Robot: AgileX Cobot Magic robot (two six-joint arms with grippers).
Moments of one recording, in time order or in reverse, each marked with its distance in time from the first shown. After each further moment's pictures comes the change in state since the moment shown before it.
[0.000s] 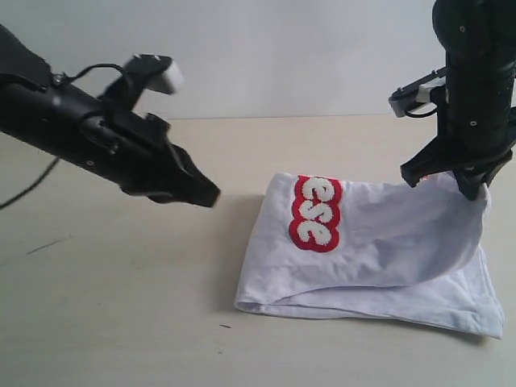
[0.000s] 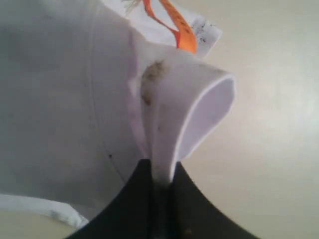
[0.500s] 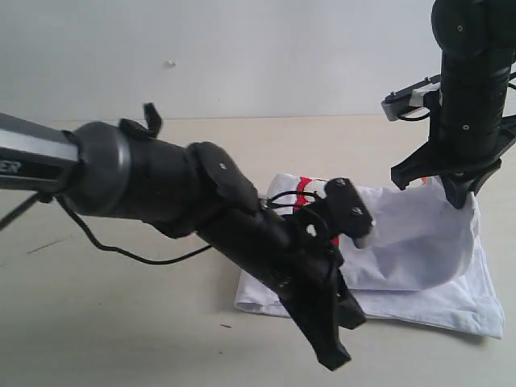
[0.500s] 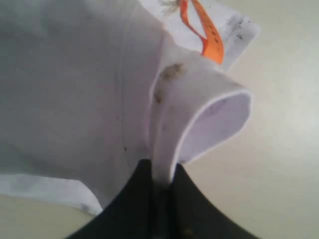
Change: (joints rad) left arm -0.401 0.353 -0.143 -0.123 -0.165 0.385; right arm 0.000 0.004 0.000 0.089 -0.002 -0.034
